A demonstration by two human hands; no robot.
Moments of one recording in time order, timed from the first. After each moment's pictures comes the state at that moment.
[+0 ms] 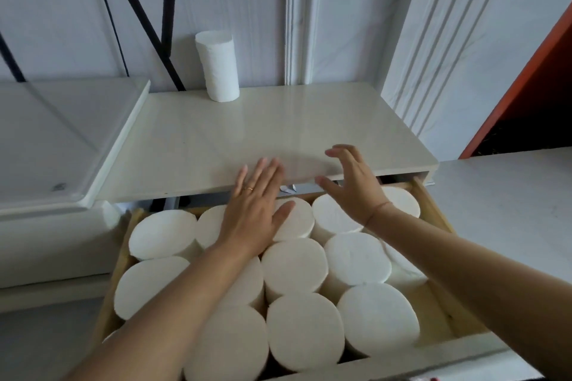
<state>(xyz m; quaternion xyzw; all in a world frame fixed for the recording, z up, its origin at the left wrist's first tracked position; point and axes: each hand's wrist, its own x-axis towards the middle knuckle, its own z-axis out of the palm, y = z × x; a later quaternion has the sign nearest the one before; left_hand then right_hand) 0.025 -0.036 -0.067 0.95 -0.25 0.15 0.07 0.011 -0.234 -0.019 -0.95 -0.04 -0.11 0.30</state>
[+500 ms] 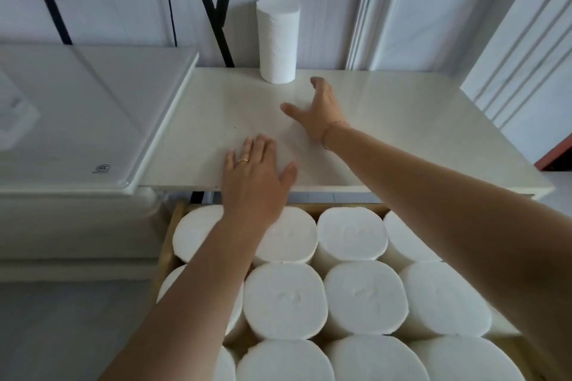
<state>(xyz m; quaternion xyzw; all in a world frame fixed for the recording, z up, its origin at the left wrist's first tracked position) 0.075 0.028 -0.057 0.99 -0.04 0.11 0.09 0.184 -0.099 -0.015 -0.90 -0.03 -0.07 0.42</state>
